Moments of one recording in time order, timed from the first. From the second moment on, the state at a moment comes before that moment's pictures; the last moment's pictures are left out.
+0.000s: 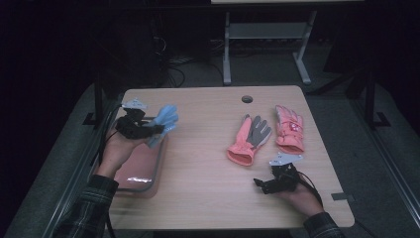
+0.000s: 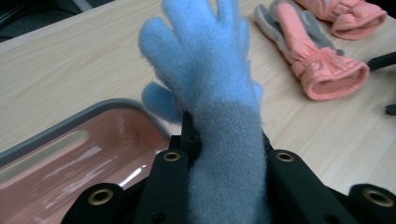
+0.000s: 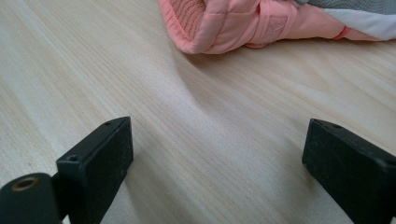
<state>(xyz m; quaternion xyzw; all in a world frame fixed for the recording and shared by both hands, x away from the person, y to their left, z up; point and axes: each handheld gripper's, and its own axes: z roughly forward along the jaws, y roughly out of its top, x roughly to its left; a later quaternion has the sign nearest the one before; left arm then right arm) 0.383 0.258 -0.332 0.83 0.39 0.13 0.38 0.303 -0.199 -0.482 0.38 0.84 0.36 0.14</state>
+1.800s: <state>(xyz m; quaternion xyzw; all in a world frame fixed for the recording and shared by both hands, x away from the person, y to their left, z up) 0.406 0.299 -0.430 0.84 0.46 0.09 0.27 0.303 -0.199 -0.482 0.38 0.84 0.36 0.14</state>
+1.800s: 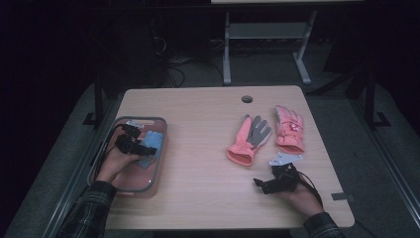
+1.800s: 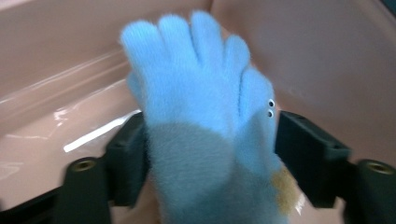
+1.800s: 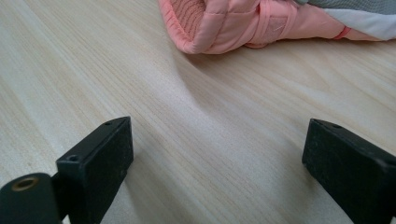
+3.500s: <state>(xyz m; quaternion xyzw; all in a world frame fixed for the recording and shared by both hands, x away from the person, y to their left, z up) 0.341 0.168 -0.364 0.85 0.34 0.08 0.41 0.303 -0.199 -0.482 0.38 0.84 0.36 0.14</state>
